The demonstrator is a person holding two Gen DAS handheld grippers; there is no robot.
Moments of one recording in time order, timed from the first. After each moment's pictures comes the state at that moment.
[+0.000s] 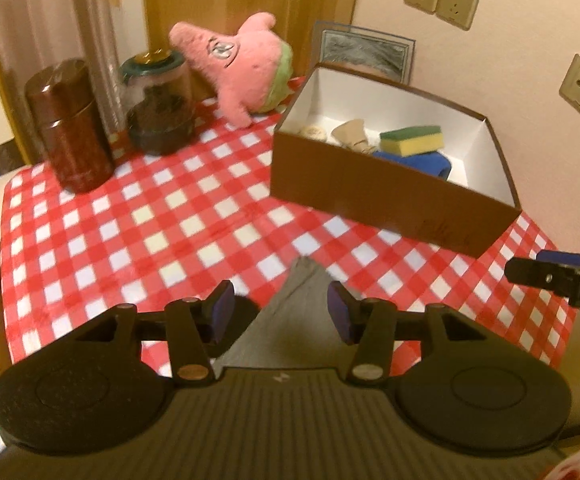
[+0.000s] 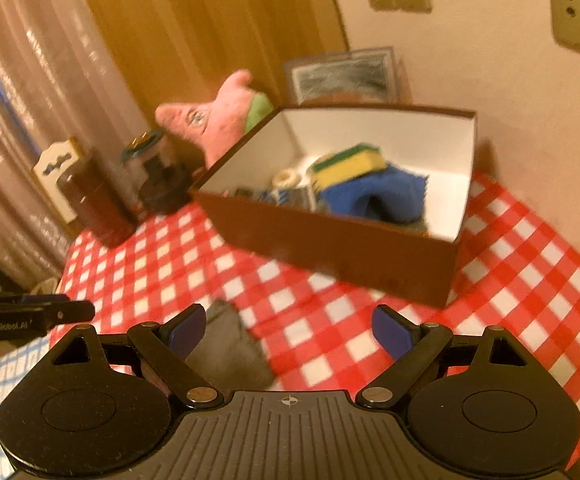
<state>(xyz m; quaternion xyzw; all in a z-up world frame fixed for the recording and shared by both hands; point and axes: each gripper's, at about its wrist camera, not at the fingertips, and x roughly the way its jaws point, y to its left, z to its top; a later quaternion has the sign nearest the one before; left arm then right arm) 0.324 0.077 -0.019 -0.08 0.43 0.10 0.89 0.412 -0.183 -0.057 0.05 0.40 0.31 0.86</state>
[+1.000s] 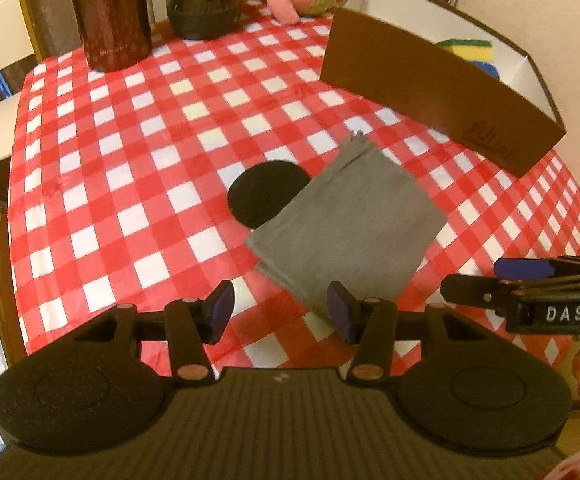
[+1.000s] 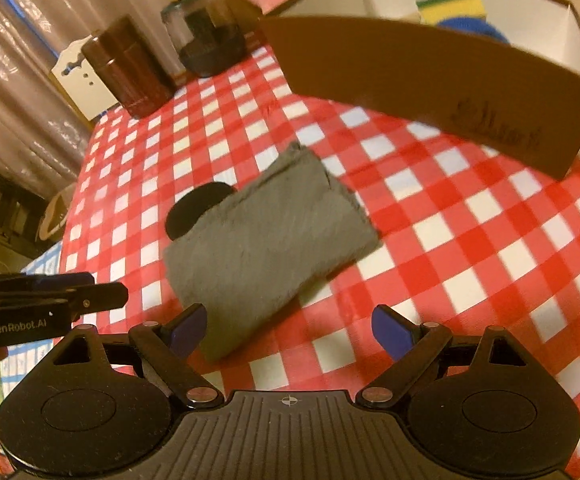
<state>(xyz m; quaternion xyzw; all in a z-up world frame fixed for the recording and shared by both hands) 0.266 0.100 -0.094 -0.12 0.51 0.12 0.84 0.358 -0.099 -0.140 0.00 0.52 0.35 0.78</state>
